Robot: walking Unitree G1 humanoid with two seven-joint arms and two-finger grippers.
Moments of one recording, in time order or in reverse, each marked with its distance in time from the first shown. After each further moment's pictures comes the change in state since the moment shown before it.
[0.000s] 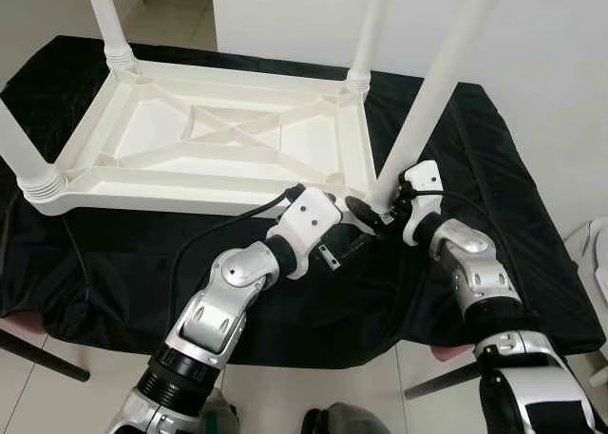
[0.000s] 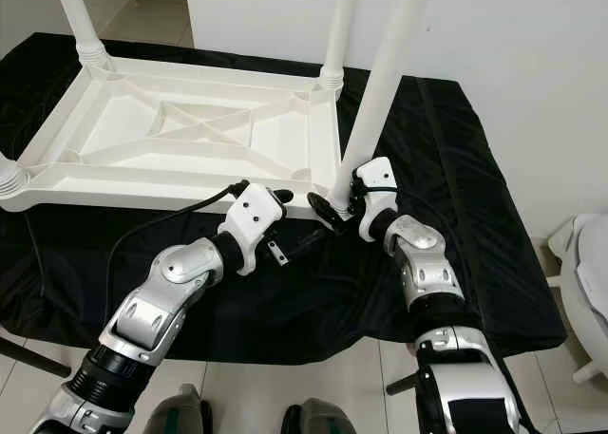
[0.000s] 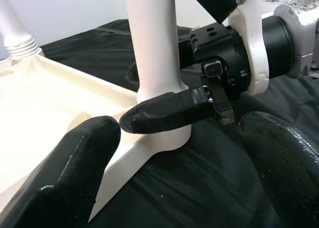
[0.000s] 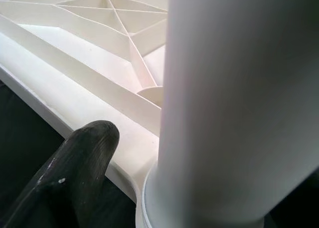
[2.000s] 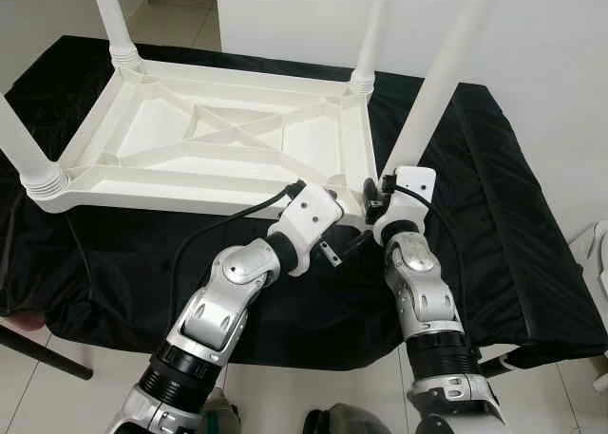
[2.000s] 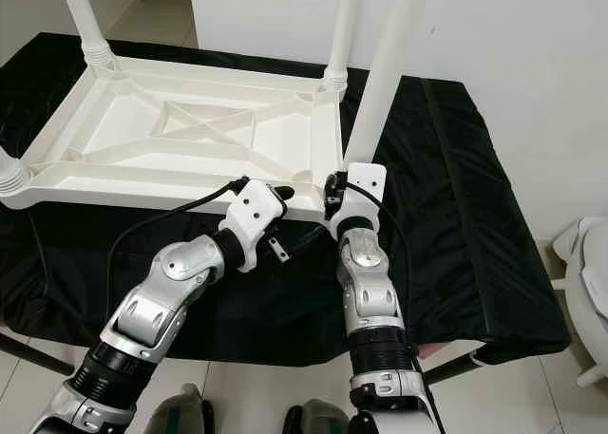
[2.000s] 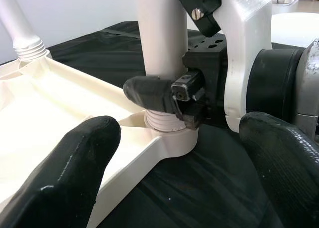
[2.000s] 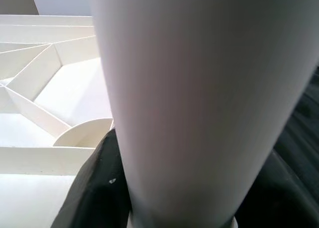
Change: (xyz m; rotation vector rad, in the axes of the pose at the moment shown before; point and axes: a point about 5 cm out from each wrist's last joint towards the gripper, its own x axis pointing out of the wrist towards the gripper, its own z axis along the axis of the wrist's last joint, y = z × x) left arm 0.002 0.001 0.003 -0.002 -0.011 0.003; right arm 0.005 0.041 0.009 0.171 -0.032 -0.741
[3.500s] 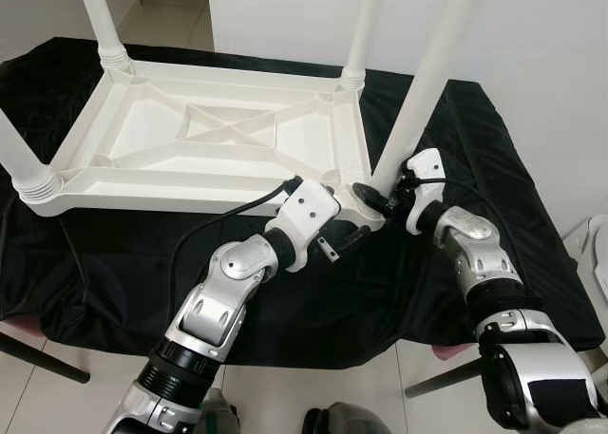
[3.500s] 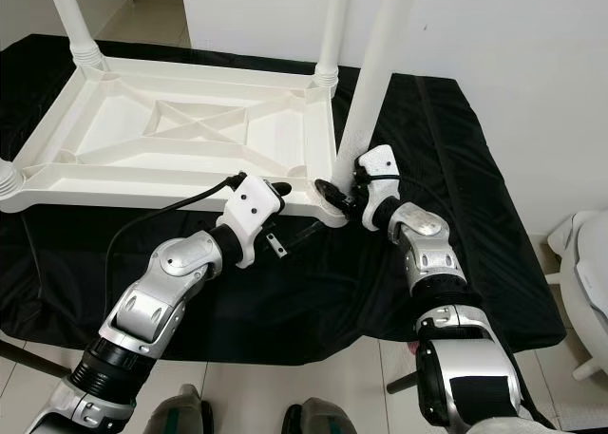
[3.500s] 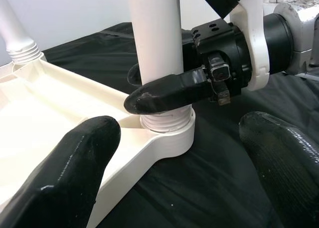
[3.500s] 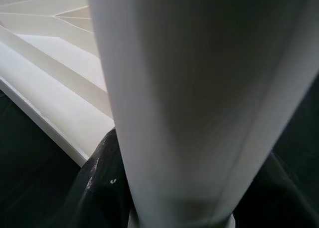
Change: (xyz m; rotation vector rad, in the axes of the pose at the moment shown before) left arm 0.000 0.005 0.001 0.006 0.001 0.012; right arm 0.034 -0.039 0.004 -0.169 0.020 0.756
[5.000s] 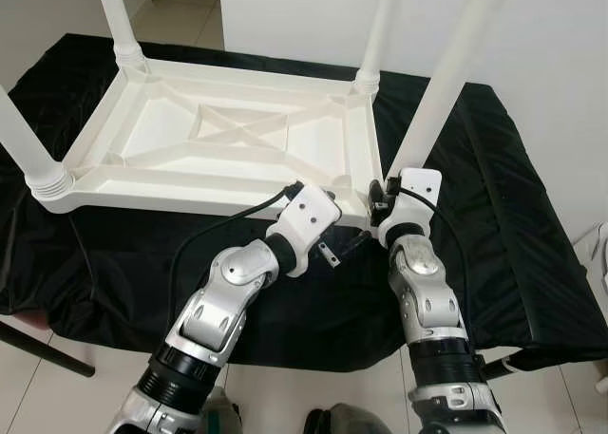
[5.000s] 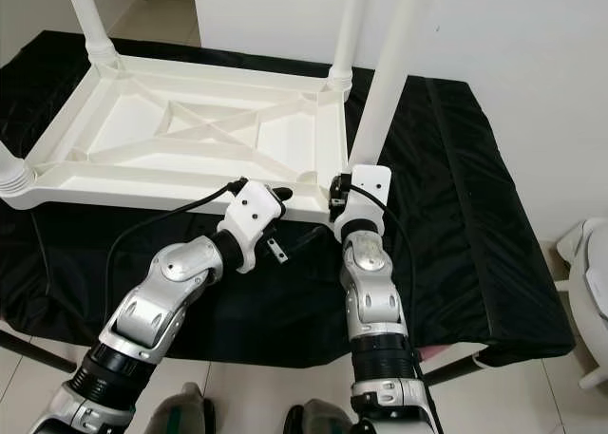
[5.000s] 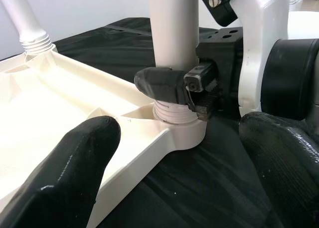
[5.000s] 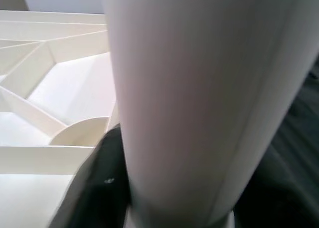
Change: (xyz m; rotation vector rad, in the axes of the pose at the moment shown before) left arm -0.002 -0.004 -0.002 -0.009 0.003 -0.006; right arm -0.008 0.052 0.007 0.147 -0.013 -0.805
